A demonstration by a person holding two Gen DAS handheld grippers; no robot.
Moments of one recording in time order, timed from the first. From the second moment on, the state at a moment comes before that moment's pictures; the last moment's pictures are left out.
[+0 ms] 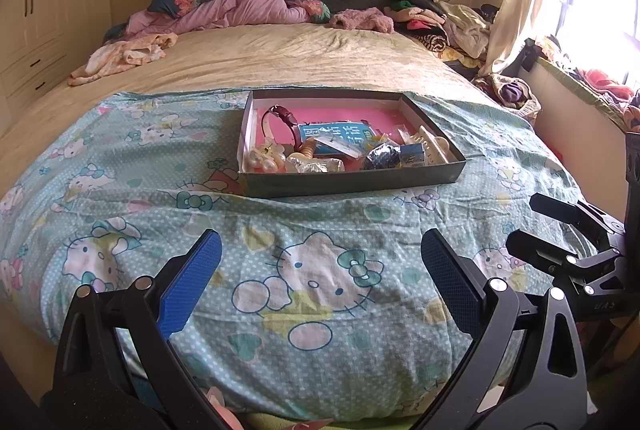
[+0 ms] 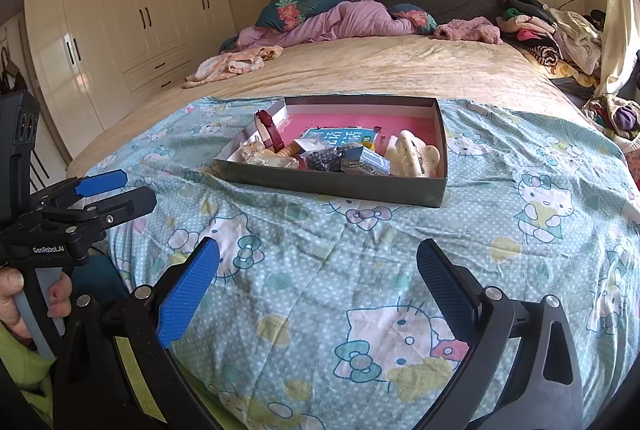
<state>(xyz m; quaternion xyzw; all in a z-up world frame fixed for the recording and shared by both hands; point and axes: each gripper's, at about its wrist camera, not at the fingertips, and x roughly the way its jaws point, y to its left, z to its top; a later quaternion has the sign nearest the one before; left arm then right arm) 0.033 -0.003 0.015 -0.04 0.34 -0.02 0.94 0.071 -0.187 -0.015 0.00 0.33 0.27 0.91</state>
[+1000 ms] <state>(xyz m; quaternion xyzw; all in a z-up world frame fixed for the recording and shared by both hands) 0.099 0.115 -0.027 -0.08 0.41 0.12 0.90 0.161 -0.302 -0.057 0.05 0.38 0.09 0.92</state>
